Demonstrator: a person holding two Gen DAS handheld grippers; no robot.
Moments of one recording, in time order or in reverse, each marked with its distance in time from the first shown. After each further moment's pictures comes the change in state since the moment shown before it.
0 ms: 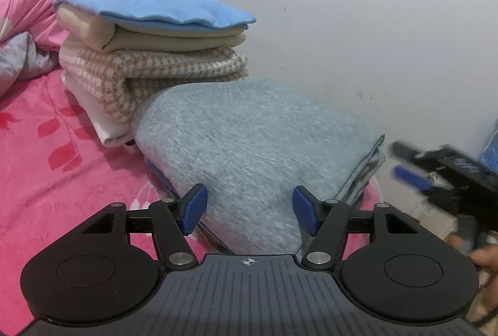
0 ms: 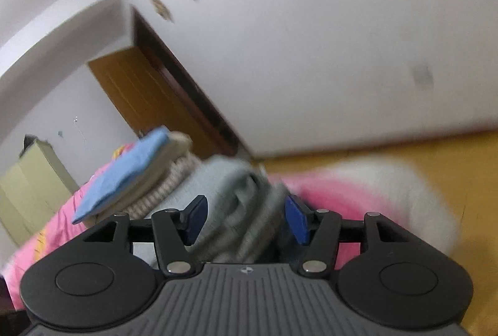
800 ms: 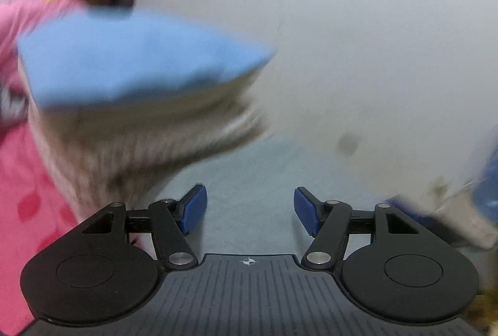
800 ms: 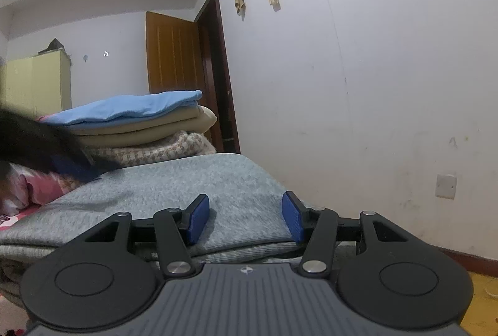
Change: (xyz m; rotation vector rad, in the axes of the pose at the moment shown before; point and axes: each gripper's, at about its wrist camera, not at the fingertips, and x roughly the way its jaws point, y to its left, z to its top) left arm 0.095 0.051 0.071 0.062 0.028 0.002; right arm 0.084 0.029 -0.050 -0.464 -0.079 -0.011
